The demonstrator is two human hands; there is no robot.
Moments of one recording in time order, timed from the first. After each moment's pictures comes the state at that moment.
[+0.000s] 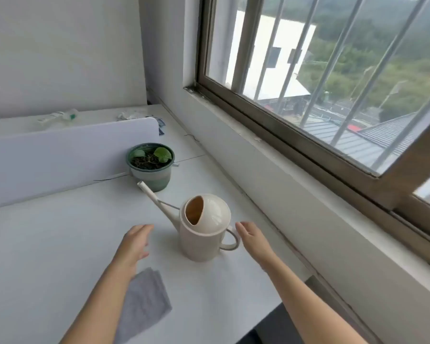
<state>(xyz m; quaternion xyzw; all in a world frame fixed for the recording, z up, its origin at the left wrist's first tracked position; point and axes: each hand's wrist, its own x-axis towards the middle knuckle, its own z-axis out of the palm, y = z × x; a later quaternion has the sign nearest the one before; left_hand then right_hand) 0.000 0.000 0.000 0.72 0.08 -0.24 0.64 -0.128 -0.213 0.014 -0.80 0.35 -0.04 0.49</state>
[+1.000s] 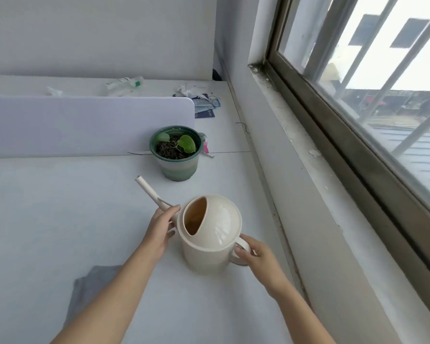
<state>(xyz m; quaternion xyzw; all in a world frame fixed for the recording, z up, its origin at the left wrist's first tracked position) 0.037 -0.110 -0.039 0.61 0.20 -0.18 0.75 -0.063 -0.318 -0.028 -0.74 0.12 0.13 0.65</state>
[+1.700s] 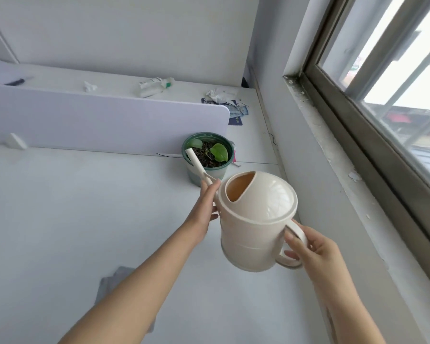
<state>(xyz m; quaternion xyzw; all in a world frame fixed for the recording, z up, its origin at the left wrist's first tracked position) 0.069 -0.126 0.015 0.62 0.06 -0.20 0.76 -0.048 -0.308 0.065 -0.77 0.14 -0.01 0.63</state>
